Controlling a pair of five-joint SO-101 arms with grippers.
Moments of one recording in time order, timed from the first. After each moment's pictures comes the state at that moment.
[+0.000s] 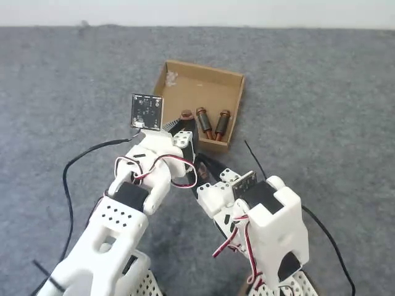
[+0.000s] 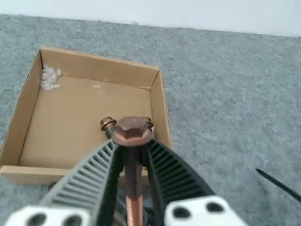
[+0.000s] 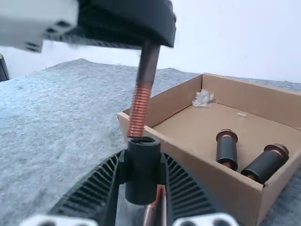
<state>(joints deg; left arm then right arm) 17.4 -47.1 67.4 20.8 21.1 -38.9 27.2 84.5 -98.9 -7.2</state>
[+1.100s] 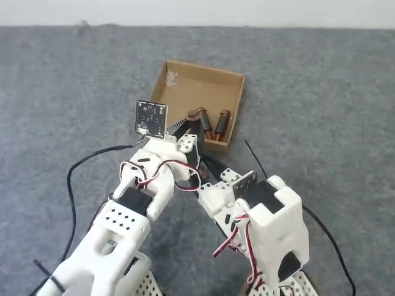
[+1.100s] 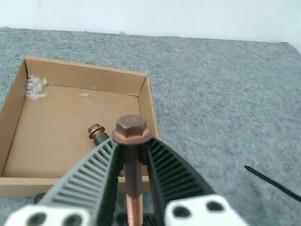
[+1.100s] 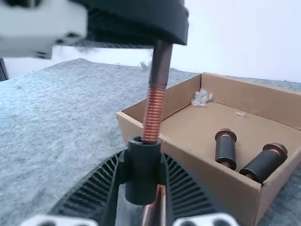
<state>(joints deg) 19.6 -47.2 72.0 12.0 21.1 -38.2 27.2 84.5 -98.9 -7.2</state>
